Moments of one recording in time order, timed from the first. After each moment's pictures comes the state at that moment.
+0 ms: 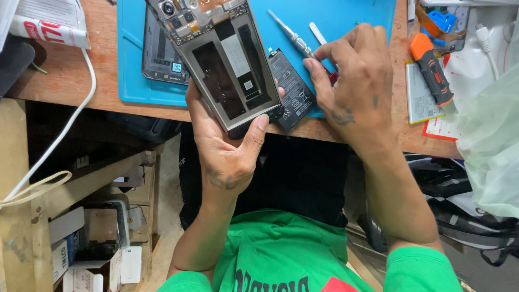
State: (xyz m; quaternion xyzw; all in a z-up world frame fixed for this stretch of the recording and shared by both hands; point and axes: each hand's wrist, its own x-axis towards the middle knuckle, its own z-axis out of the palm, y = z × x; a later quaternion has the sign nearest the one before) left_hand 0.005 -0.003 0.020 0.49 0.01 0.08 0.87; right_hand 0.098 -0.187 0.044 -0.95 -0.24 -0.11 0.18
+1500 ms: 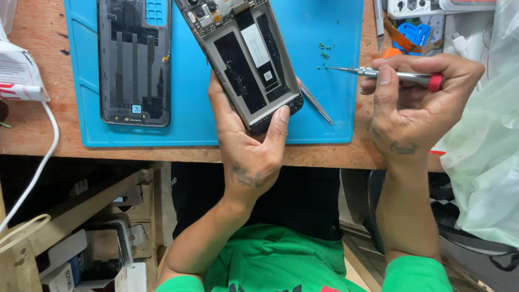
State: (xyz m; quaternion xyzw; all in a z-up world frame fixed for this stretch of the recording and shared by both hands) left_hand 0.053 -0.063 0.024 0.60 0.01 0.06 0.80; right_hand 0.086 -0.287 0.017 -0.84 -0.12 -0.15 0.52
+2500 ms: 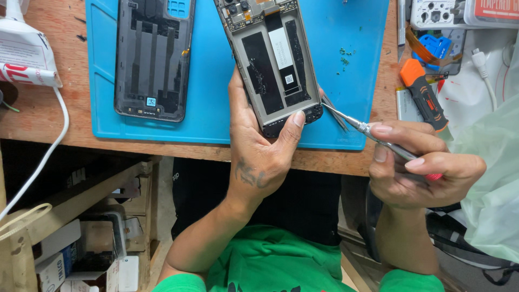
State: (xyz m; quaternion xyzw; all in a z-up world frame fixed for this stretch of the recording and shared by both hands) left_hand 0.058 -0.053 0.028 0.54 0.01 0.02 0.84; right_hand 0.056 -0.277 0.015 -0.80 -0.25 -0.25 0.48
